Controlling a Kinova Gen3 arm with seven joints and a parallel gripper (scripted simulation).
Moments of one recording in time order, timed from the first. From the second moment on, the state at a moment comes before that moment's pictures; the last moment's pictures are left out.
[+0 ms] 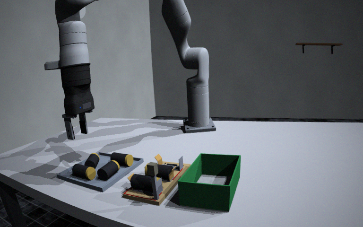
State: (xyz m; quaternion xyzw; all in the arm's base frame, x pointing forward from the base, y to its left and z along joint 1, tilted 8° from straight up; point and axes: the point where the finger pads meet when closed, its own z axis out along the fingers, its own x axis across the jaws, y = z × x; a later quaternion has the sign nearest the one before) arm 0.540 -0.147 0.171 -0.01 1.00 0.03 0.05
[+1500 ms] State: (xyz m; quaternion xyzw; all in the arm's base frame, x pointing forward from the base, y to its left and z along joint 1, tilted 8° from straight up) arm 0.505 -0.087 0.193 -0.01 1.00 0.03 0.06
